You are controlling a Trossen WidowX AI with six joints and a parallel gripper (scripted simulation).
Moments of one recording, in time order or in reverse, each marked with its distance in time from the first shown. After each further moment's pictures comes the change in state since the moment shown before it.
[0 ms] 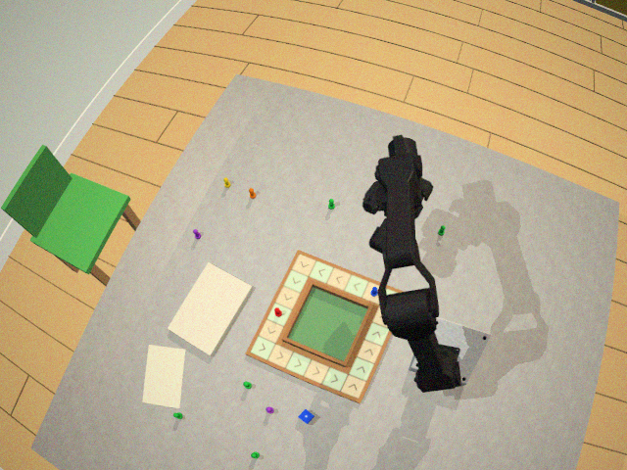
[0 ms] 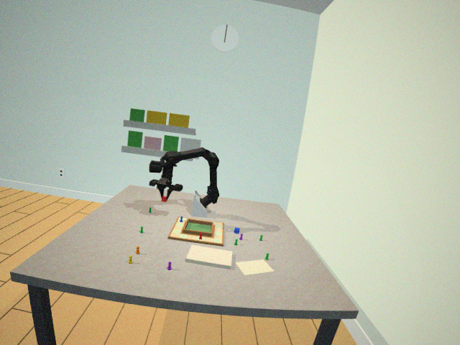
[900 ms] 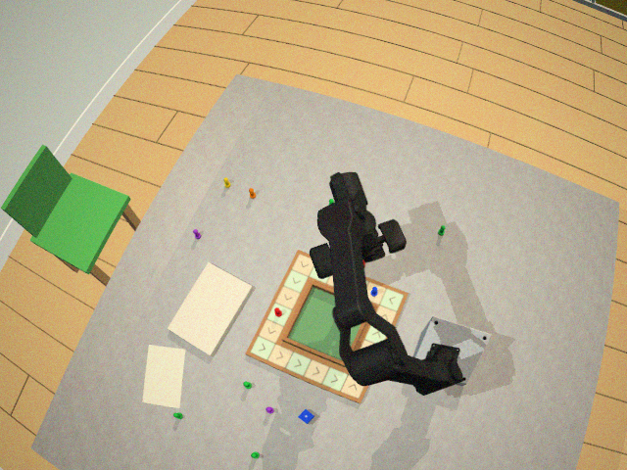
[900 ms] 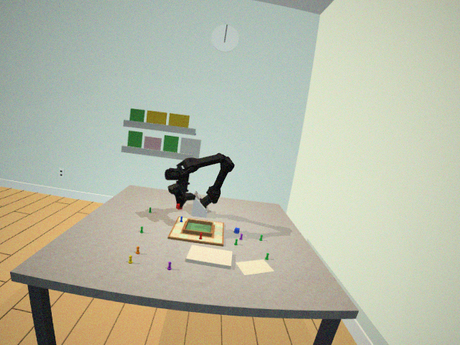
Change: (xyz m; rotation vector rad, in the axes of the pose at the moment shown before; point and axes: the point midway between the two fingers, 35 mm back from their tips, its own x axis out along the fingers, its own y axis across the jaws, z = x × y) arm 0.010 0.107 0.045 0.686 -0.012 -0.012
